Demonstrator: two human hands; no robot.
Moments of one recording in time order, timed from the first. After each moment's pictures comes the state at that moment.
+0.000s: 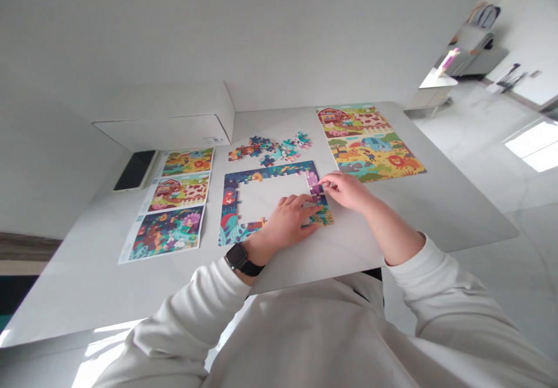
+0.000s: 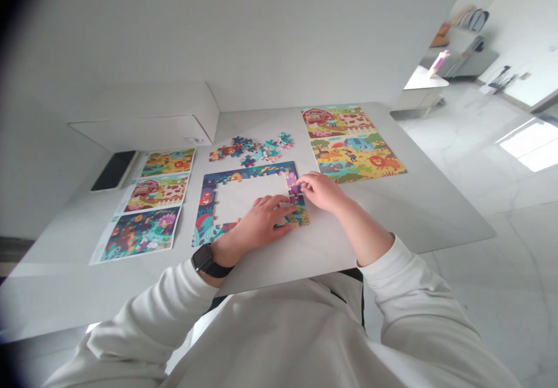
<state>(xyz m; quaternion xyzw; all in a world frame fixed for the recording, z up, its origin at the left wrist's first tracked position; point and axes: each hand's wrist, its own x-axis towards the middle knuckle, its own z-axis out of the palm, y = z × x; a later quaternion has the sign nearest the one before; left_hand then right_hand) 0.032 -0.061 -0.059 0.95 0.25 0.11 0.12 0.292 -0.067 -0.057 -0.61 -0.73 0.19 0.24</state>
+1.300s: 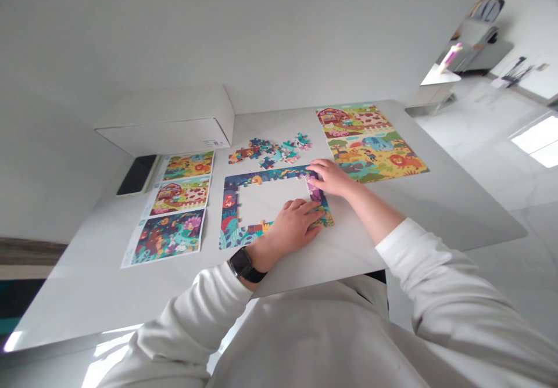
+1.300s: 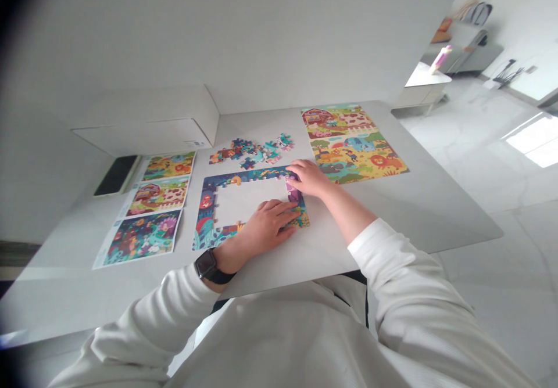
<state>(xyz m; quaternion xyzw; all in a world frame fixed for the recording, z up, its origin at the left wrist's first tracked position) 0.039 -0.068 -0.059 0.96 0.23 0.09 0.11 0.291 0.003 -0.086 -0.56 -0.80 0.07 0.20</state>
